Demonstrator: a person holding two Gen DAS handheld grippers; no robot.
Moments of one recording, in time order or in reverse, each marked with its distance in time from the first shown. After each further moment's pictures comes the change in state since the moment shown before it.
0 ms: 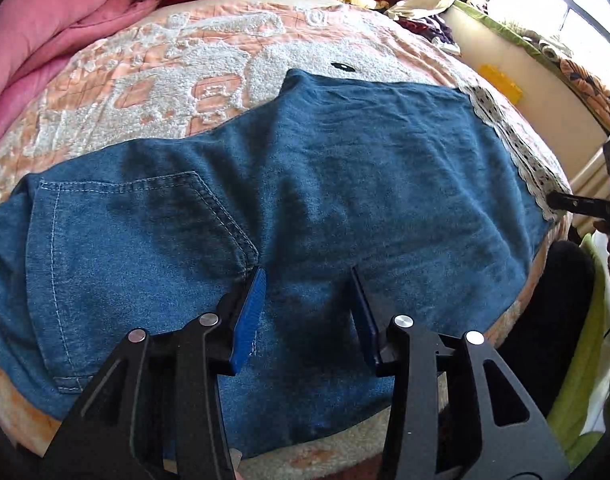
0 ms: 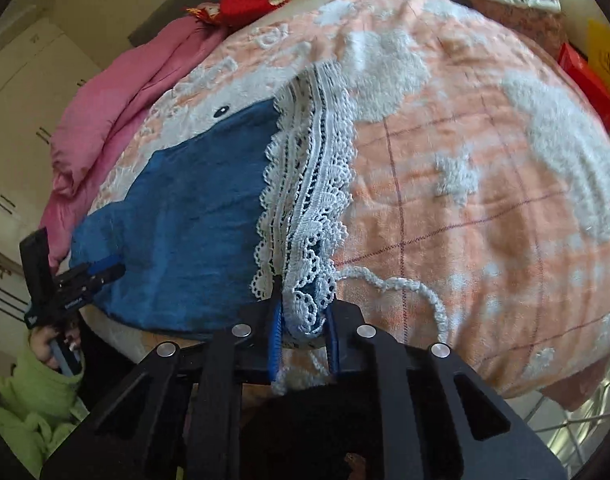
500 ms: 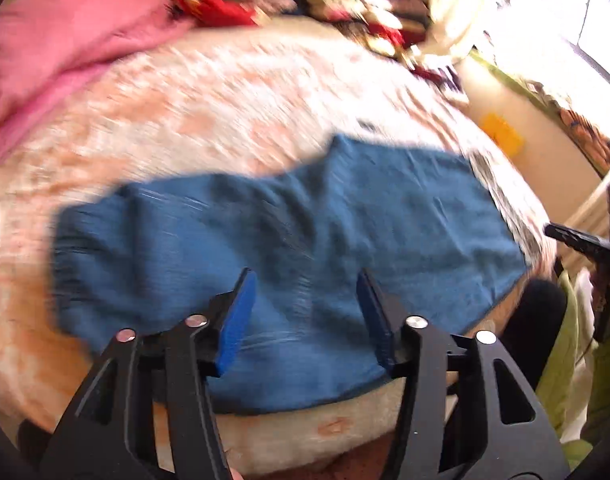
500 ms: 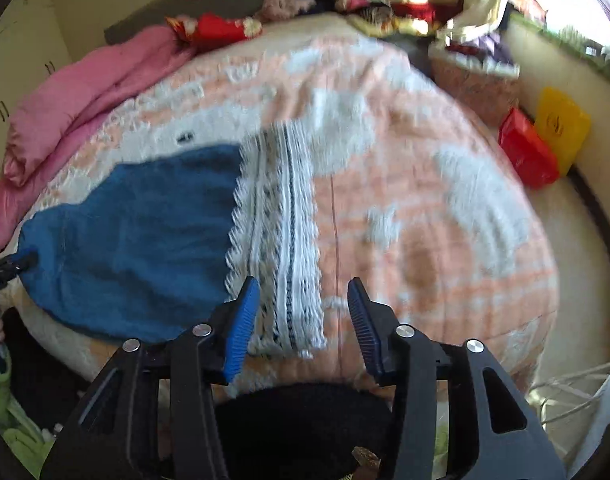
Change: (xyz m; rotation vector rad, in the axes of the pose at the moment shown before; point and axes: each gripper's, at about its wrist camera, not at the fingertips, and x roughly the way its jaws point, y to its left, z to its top) left arm -0.068 0.039 -0.003 -0.110 -0.168 0.028; right arm -0.037 0.031 -0.004 -0.115 -0.160 -0.286
